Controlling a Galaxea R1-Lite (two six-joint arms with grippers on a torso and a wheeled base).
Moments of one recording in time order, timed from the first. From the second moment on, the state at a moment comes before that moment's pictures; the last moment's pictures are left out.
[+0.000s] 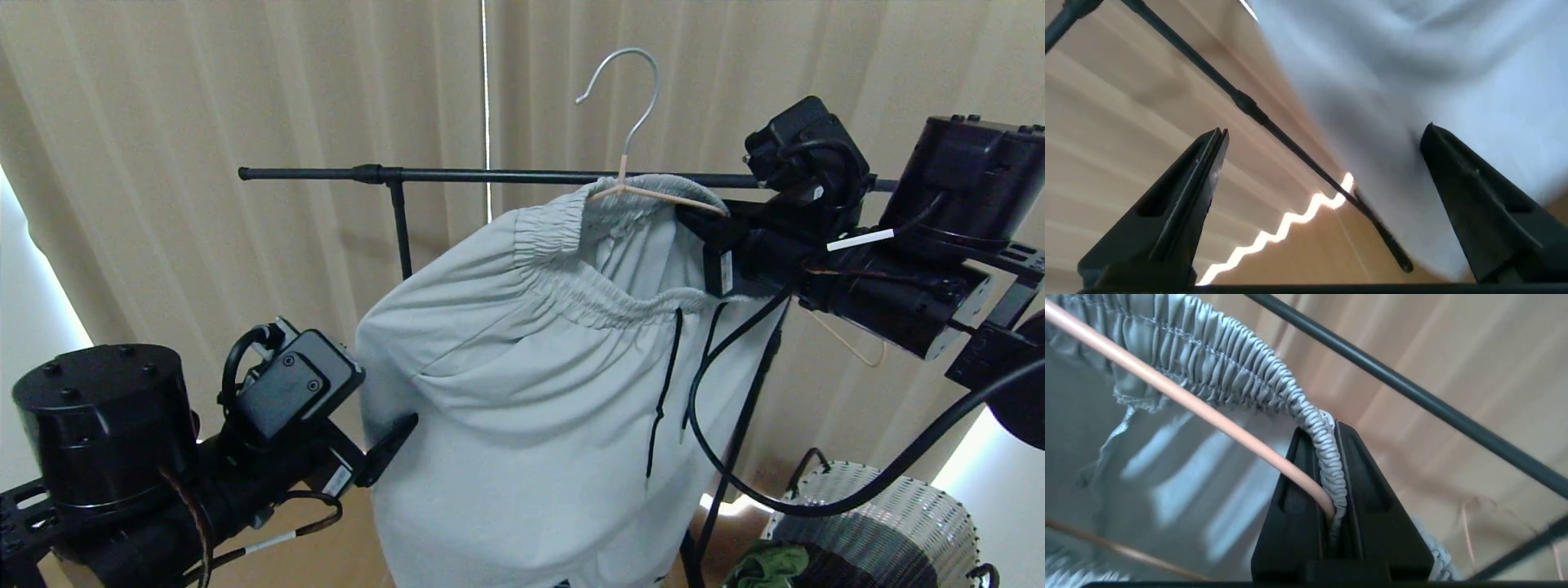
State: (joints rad) left arm -0.54 1.48 -0.39 -0.84 0.17 0.55; right arm 0.48 1.66 -1.00 -0.68 -0.06 -0.34
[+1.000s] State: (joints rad) left arm -0.30 1.51 -0.31 -0.92 0.17 0.55; right arm 0.42 1.67 -1.00 -0.67 -0.07 -0.34
